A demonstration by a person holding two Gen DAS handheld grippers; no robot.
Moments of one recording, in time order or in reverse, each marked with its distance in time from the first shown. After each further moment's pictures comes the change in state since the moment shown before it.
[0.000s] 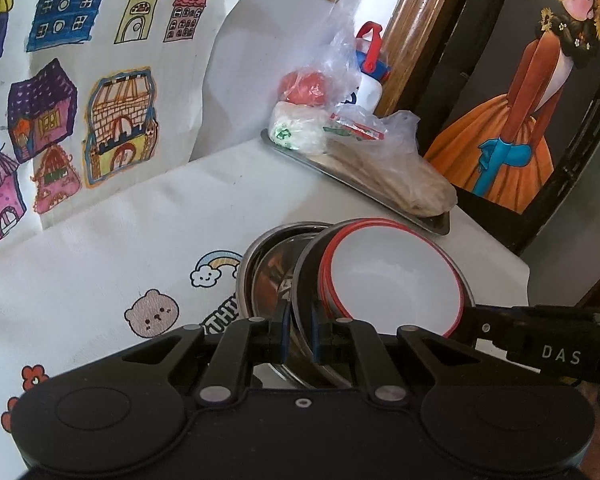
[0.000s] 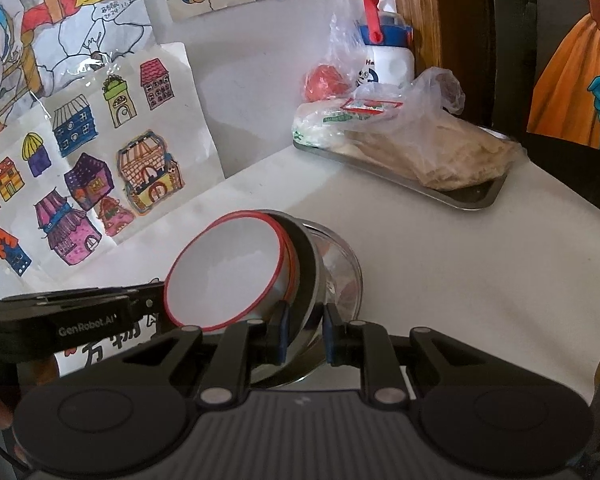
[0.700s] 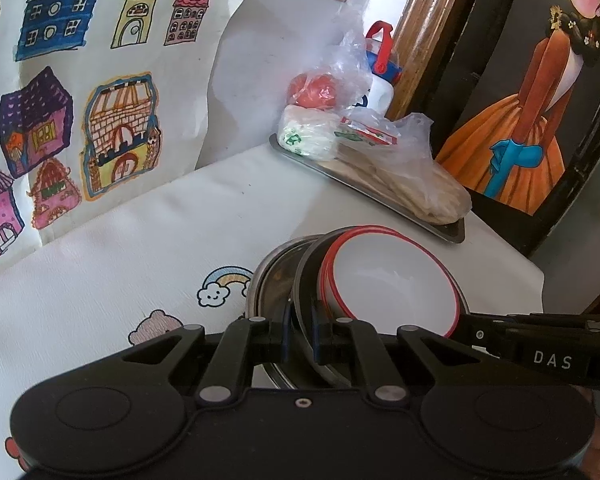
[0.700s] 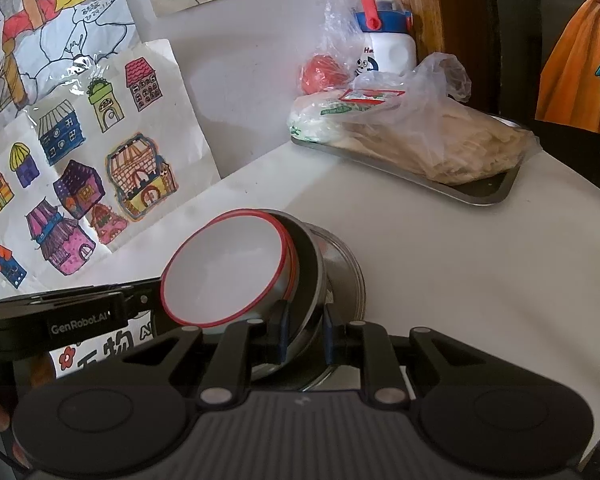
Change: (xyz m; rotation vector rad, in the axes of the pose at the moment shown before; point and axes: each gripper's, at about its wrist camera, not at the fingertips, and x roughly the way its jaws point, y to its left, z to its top) left arm 0.014 0.003 0.012 0.005 0.000 0.033; right arm 0.021 -0.004 0.008 0.032 0.010 0.028
